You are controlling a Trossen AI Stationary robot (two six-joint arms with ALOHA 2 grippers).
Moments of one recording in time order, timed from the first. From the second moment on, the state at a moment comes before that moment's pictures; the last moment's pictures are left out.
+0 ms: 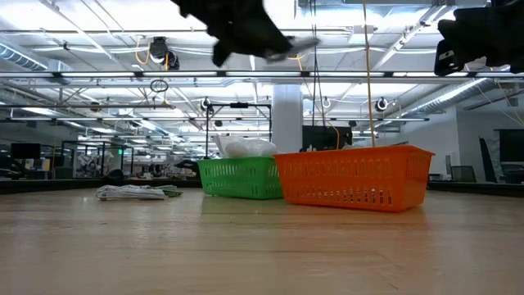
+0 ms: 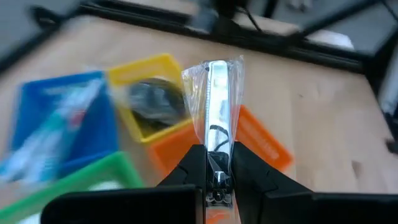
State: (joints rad) left arm -0.17 1.62 1.14 -0.04 -0.25 -0.28; right arm 0.28 0.05 0.02 0.22 0.03 -0.09
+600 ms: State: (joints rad) left arm -0.14 1.96 1.25 0.03 -0.09 -0.24; right arm 0.28 0.05 0.02 0.21 0.03 -0.09
